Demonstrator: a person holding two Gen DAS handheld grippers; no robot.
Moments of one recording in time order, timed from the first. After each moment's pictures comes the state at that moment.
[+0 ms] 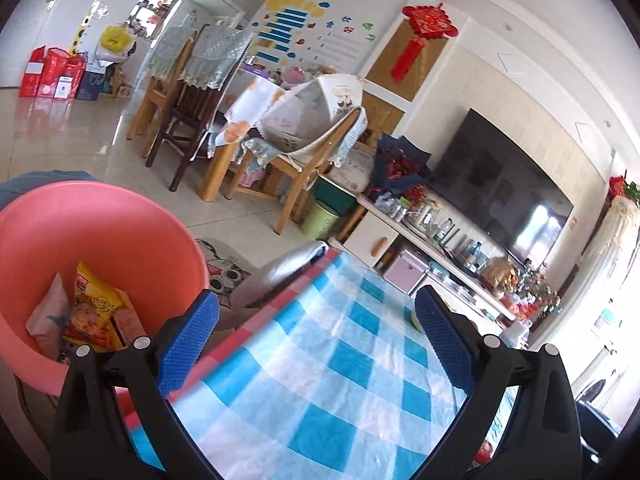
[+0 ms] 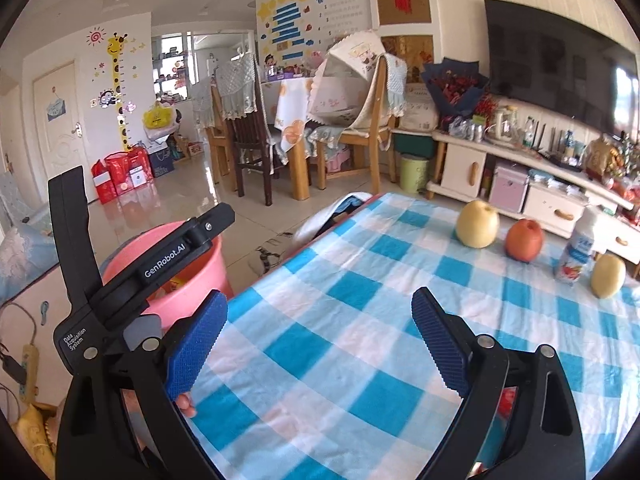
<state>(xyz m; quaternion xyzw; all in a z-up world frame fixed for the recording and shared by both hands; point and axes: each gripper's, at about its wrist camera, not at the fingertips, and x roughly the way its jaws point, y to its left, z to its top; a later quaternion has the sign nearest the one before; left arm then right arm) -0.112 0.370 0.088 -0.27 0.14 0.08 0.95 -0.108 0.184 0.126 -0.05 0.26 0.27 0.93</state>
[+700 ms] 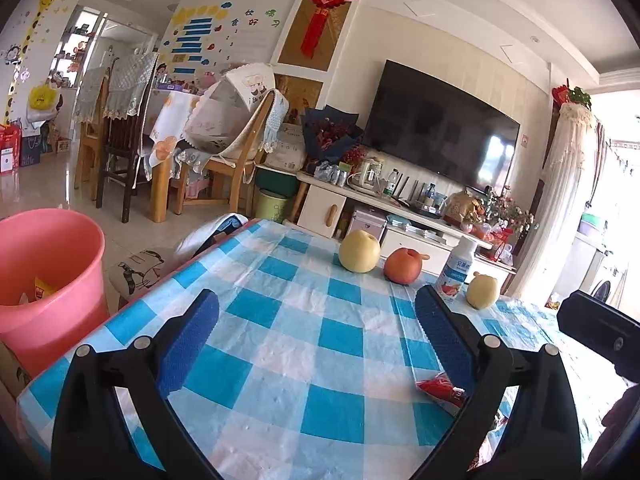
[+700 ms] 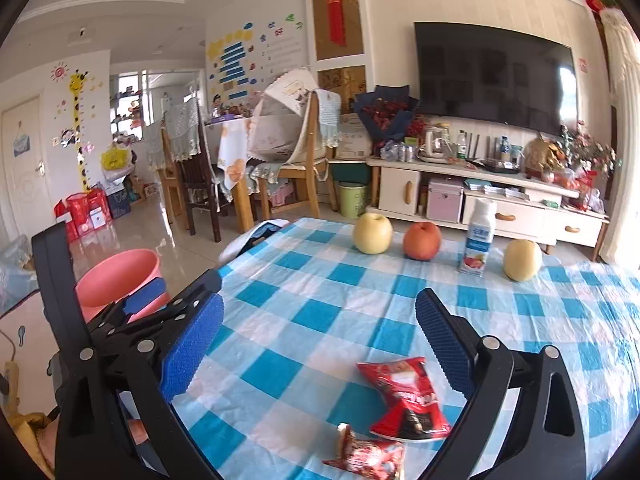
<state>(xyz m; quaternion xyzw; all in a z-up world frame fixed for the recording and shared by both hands) -0.131 0.232 0.089 -0.14 0.15 0.00 0.98 -0.141 0.052 0.132 -0.01 0.21 0.18 0.96</state>
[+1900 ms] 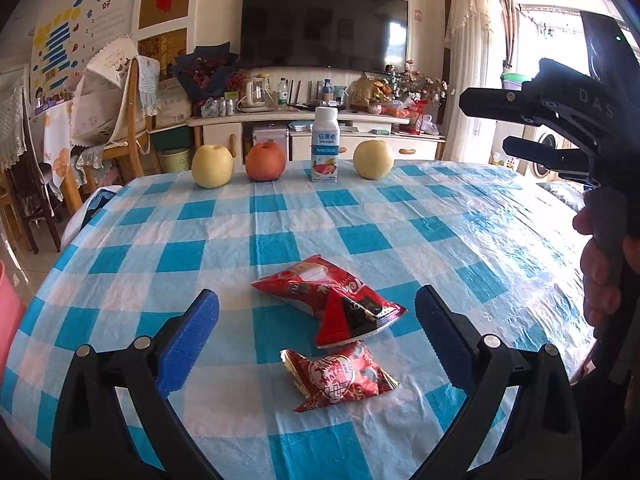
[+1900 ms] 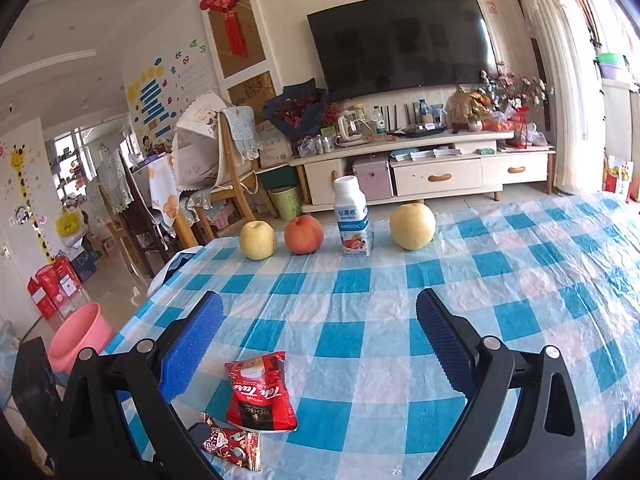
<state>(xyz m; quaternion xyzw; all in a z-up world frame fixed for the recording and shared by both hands) -0.143 0.069 0.061 0.03 0.28 -0.17 0.95 -0.125 -0.126 0.124 0.12 0.23 0.09 0.96</state>
